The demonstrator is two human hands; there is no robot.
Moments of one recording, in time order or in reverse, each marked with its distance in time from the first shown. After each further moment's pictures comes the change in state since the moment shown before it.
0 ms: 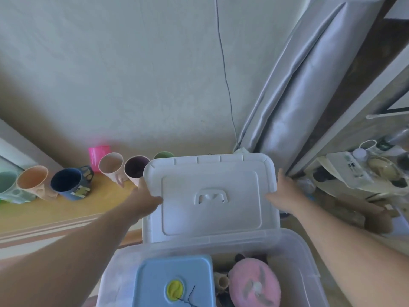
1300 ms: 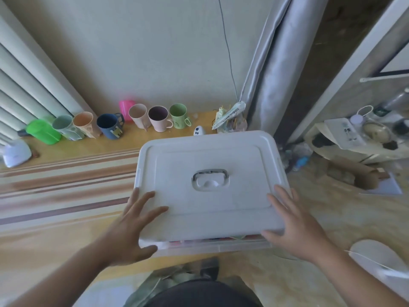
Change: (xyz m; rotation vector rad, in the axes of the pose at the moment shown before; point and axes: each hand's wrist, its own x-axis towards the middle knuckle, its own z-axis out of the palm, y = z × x) left_hand -0.337 -0.169 0.013 0.685 -0.062 0.673; right_hand -0.324 0.145 0.078 -0.168 0.025 -0.502
